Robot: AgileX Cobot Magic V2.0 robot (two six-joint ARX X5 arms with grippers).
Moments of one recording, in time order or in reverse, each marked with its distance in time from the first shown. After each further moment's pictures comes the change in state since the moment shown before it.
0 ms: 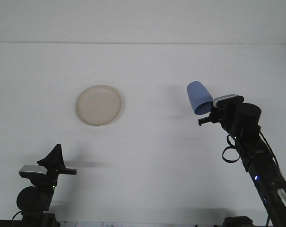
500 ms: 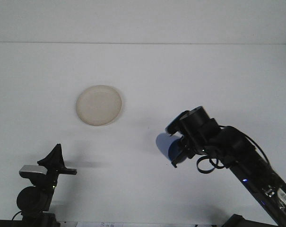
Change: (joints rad) left arm 0.000 0.000 0.000 0.000 0.000 0.000; right arm 0.569 0.167 0.498 -1.055 0.250 0.001
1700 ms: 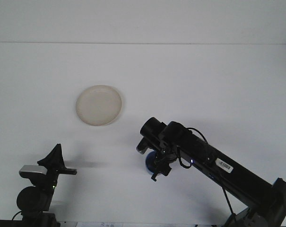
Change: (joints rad) left arm 0.000 0.000 0.000 0.000 0.000 0.000; right arm 0.144 0.298 -0.004 -0.038 -0.056 -0.010
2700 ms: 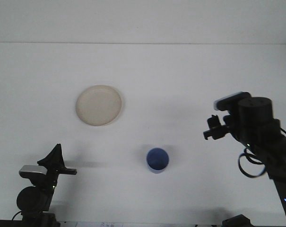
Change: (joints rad) left arm 0.000 0.000 0.000 0.000 0.000 0.000; right arm -0.541 -0.533 0.050 0.252 0.094 0.020
